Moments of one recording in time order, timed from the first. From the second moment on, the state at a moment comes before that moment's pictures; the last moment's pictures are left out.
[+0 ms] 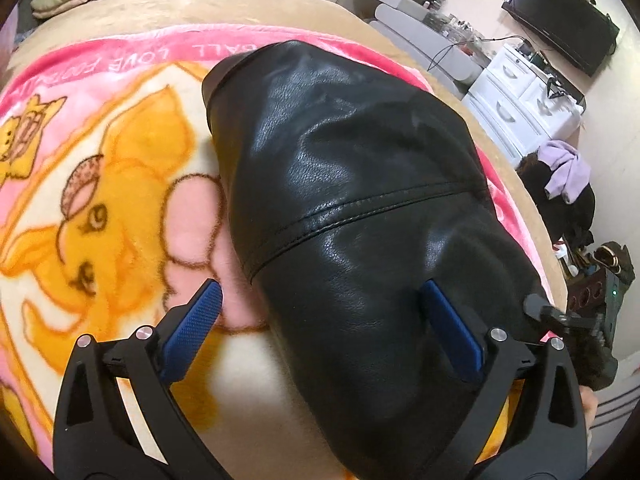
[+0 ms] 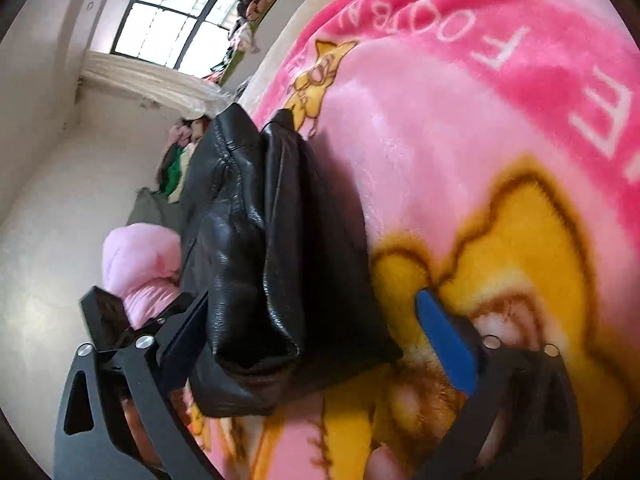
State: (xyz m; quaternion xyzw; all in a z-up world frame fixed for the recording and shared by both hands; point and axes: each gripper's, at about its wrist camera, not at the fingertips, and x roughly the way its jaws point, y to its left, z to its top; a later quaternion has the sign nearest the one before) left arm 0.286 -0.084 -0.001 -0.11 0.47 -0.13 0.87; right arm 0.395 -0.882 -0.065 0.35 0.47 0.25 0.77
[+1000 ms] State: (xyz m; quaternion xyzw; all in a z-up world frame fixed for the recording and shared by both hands) left arm 0.268 -0.052 0.004 -0.07 0.46 -0.12 0.88; right arm 0.402 -0.821 -0.006 0.25 0.40 0.24 0.85
